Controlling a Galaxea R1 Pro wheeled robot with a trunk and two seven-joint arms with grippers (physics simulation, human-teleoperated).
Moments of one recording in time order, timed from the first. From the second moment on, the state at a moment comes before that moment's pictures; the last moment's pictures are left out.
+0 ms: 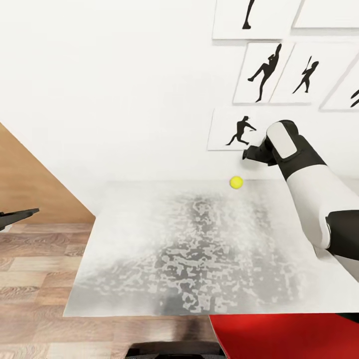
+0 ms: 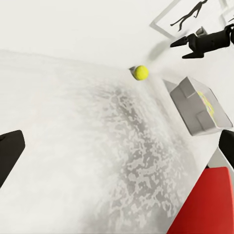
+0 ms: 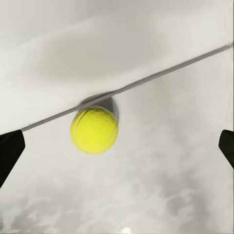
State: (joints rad) left arm -0.56 0.67 0.54 -1.31 0.26 0.91 -1.57; right arm -1.55 -0.12 0.17 -0.62 -0.82 0.98 -0.71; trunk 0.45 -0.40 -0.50
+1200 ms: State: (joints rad) left arm -0.56 0.67 0.54 -1.31 0.26 0.91 -1.57; right arm -1.55 -0.12 0.17 -0.59 -0.75 0.90 -0.70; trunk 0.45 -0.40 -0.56
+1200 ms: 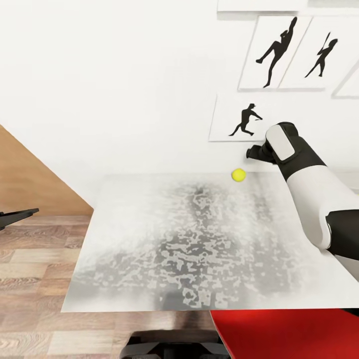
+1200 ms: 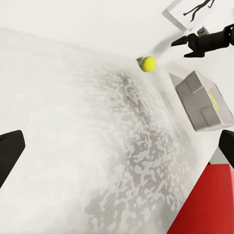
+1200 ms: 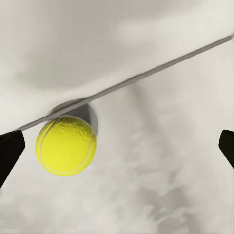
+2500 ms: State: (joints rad) left arm -0.56 0.67 0.54 -1.31 0.26 0.91 -1.57; right arm -1.55 -0.12 0.17 -0.59 -0.74 0.85 -0.70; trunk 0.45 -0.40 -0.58
